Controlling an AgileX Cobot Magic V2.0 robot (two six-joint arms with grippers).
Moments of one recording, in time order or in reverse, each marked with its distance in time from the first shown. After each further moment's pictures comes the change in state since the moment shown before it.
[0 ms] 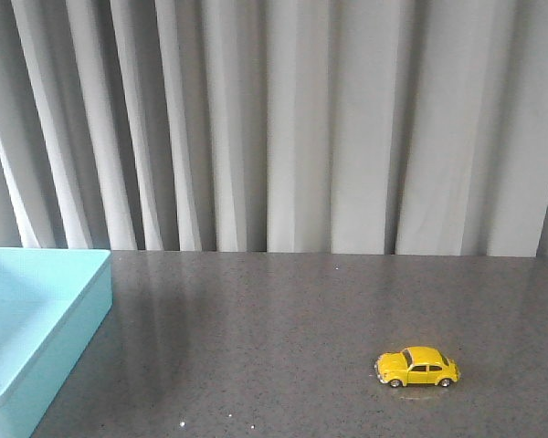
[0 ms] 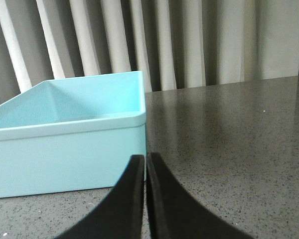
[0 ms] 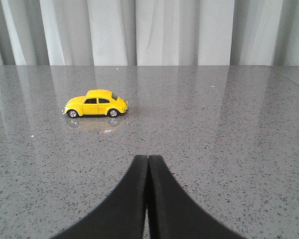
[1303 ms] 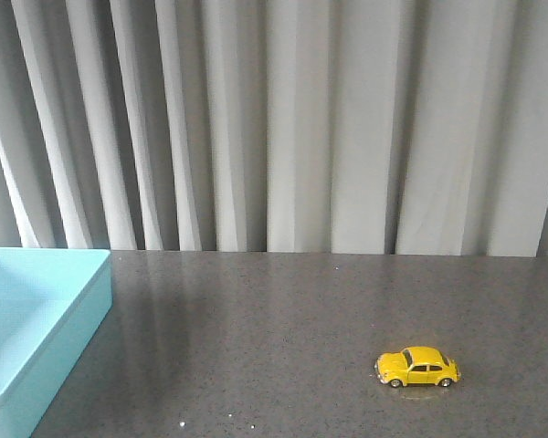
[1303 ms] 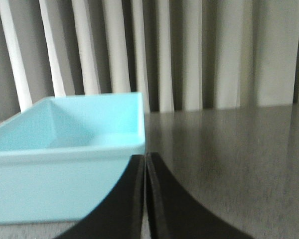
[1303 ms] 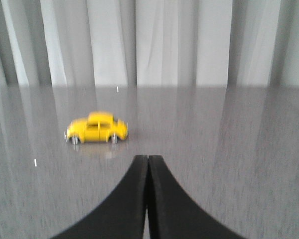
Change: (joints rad) left arm 0.000 0.000 -0.080 -0.001 -0.007 -0.060; right arm 0.000 0.004 -0.062 0.000 -0.011 0.000
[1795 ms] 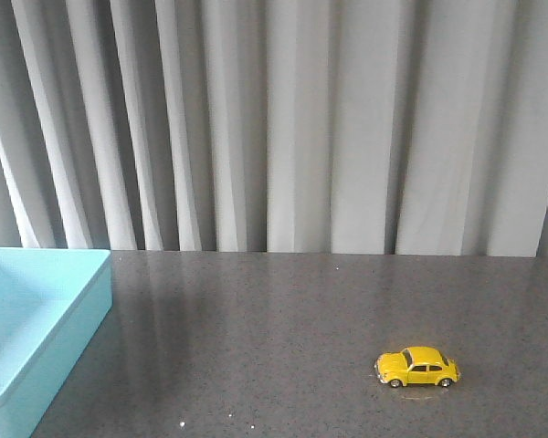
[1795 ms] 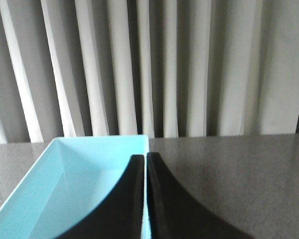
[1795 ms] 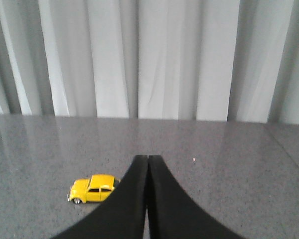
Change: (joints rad) left arm 0.000 0.508 -0.655 0.003 0.294 -0.011; right arm 0.000 0.536 -0.611 -0.009 0.171 -0.015
